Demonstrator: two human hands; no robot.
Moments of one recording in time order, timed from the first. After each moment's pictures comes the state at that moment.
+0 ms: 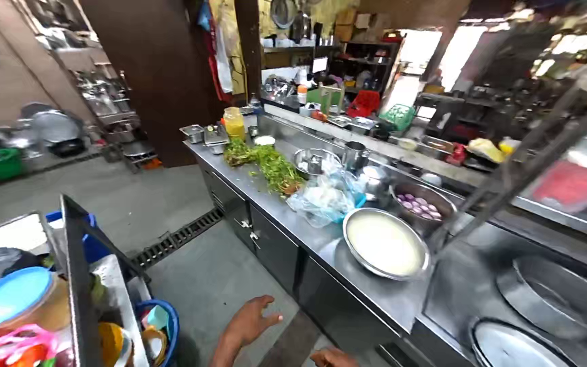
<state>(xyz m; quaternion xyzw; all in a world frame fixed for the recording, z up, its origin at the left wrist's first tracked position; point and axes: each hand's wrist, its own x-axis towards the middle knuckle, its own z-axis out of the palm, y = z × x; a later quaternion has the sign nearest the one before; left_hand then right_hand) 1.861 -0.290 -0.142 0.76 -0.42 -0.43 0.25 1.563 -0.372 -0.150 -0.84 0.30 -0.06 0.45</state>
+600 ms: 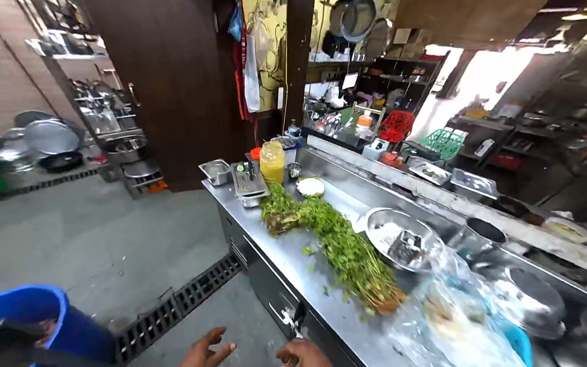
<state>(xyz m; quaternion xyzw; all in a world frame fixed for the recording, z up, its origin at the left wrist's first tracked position) 2.447 -0.395 -0.156 0.82 -0.27 -0.38 0.32 2.209 -0.603 -0.151 -0.88 0.16 0.04 0.44</state>
